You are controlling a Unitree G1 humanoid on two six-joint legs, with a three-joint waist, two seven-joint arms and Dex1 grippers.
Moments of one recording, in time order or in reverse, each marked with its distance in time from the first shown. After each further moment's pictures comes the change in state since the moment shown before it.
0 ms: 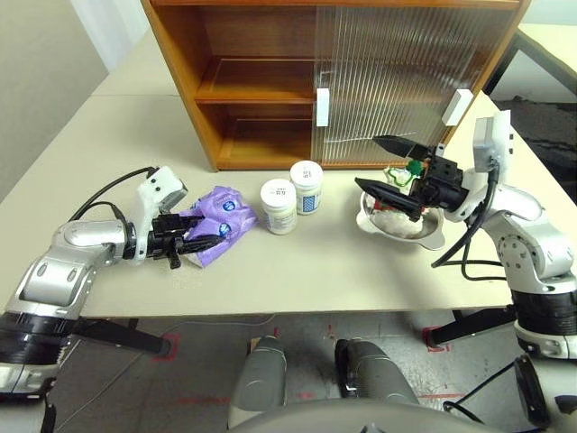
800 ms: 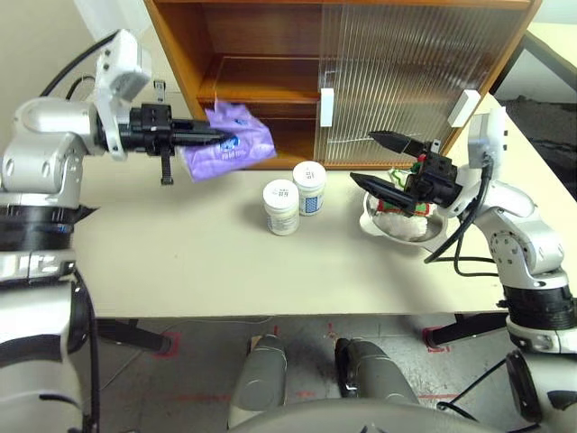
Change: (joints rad) left arm -0.616 -0.059 -0.012 0.340 -0.010 -0.261 -0.354; right arm -0.027 0.031 0.013 0.026 -0.014 -0.019 -0.004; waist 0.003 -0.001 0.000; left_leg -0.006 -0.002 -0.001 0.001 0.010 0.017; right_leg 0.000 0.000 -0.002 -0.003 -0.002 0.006
